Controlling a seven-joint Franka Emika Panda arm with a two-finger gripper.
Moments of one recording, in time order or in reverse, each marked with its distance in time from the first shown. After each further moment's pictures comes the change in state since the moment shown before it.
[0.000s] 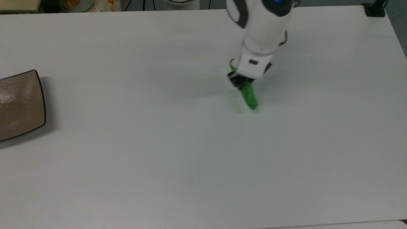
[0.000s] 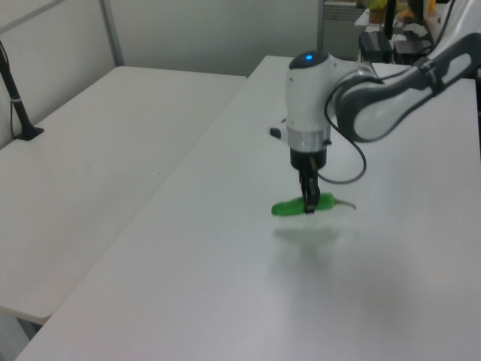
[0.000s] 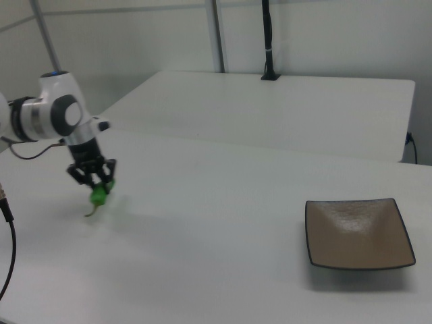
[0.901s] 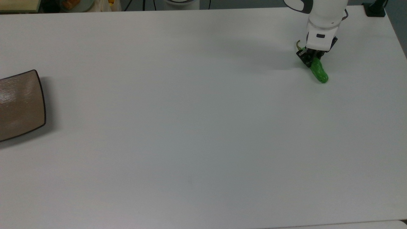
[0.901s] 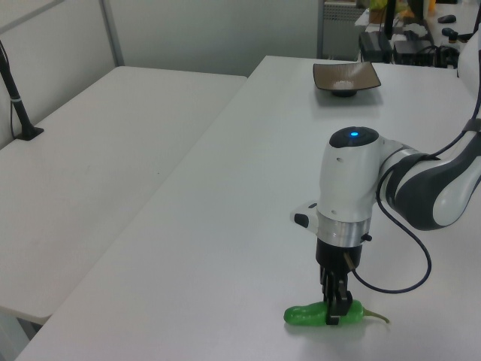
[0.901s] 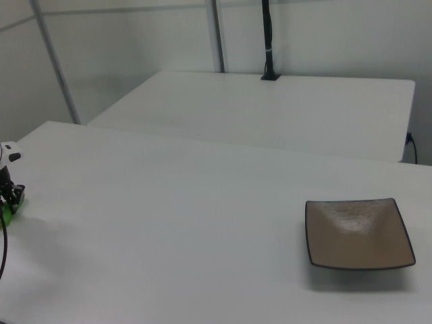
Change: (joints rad) arm 0.119 0.087 0.289 -0.087 0.016 0.312 0.365
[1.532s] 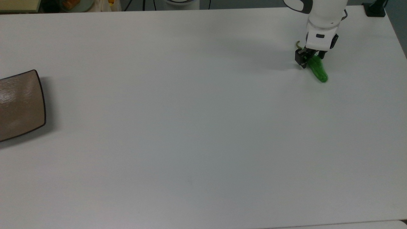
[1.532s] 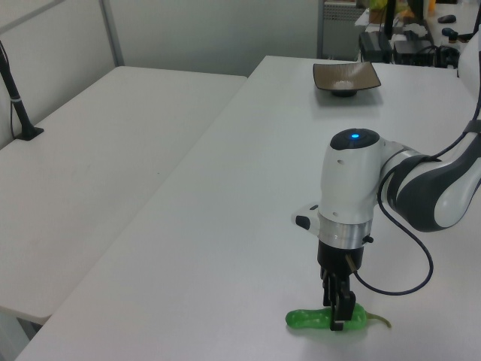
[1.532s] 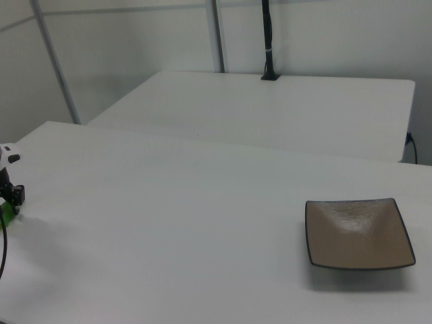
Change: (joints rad) arm 0.003 0.000 0.000 -0.007 0.002 0.000 0.000
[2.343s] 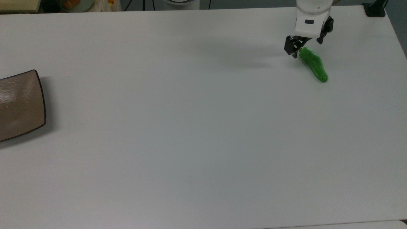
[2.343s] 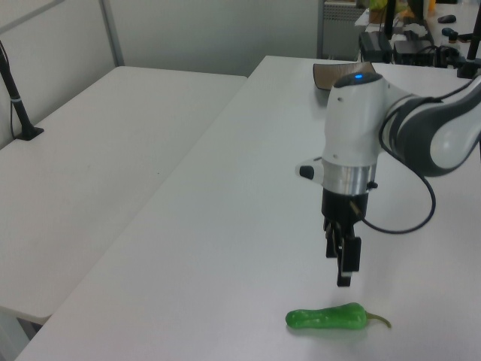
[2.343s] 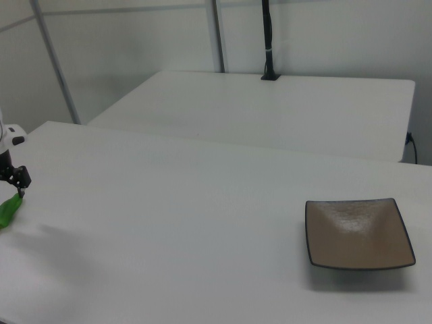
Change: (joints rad) arm -0.067 -0.168 -0.010 -0.060 0.181 -0.088 -0.158
